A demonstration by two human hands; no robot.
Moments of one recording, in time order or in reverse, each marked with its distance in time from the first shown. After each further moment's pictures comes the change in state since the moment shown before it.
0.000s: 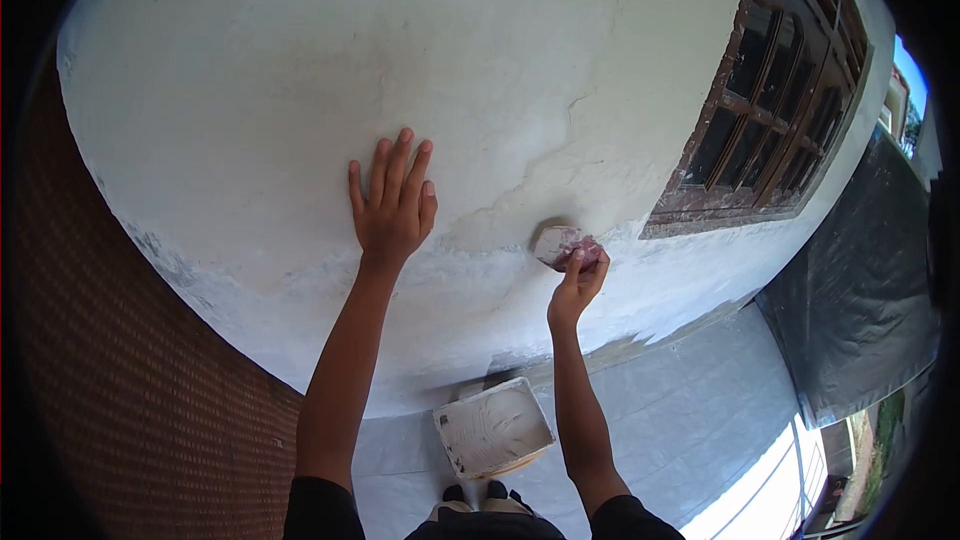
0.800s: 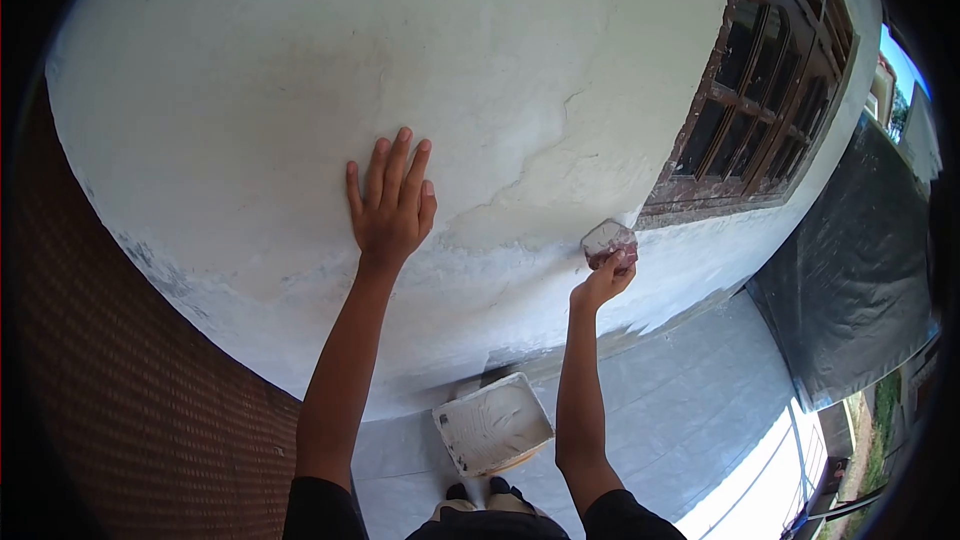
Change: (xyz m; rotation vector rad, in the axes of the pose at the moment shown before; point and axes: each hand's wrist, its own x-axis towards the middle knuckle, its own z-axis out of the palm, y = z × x) left_hand -0.001 -0.002 -0.001 0.009 0.005 0.018; right_hand 0.034 0.019 -0.032 0.061 0.497 0.162
